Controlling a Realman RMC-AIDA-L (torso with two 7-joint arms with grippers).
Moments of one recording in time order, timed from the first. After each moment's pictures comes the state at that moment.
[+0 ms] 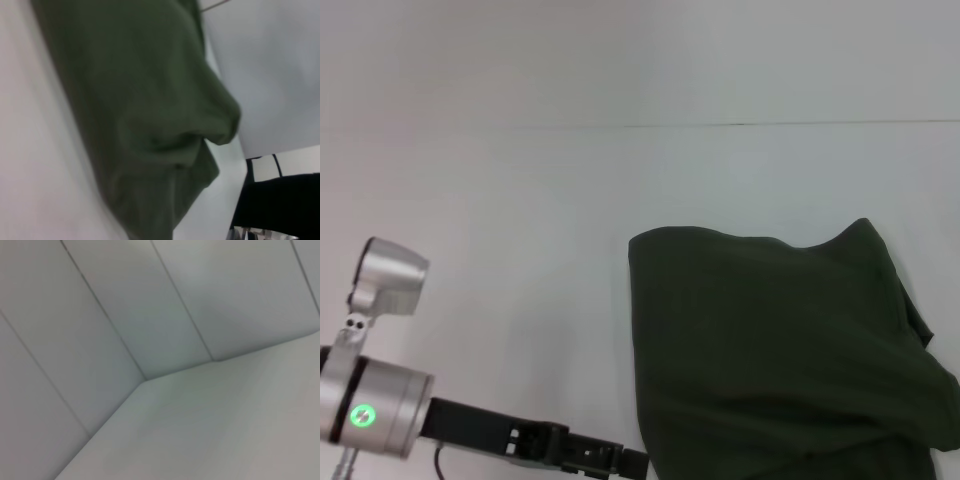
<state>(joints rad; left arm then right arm) -0.58 -2.13 0.67 0.60 2.36 1.79 -2.21 0.54 1.89 -0.25 -0.97 -2.05 -1.66 2.09</state>
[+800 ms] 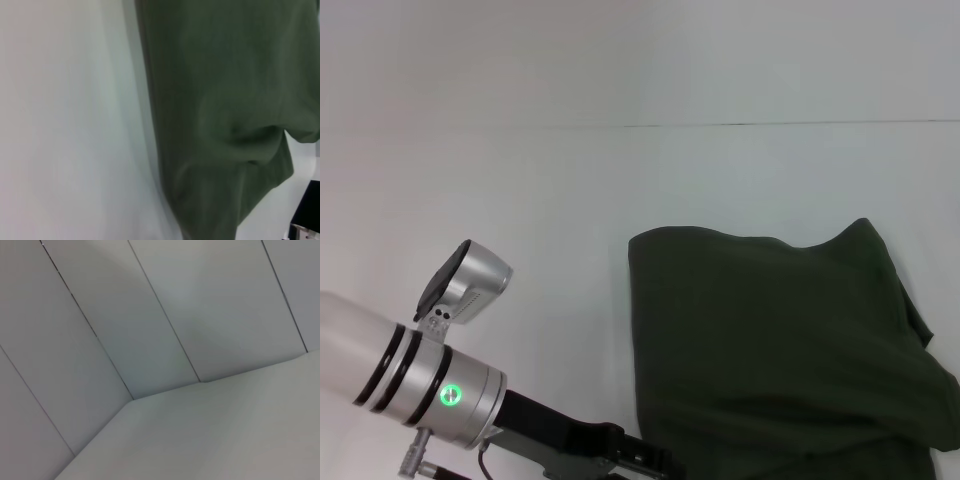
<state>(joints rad) -0.66 -2.17 0.91 0.59 2.36 1.60 -2.54 0.52 1.90 -0.25 -0.97 -2.00 -1.60 2.04</state>
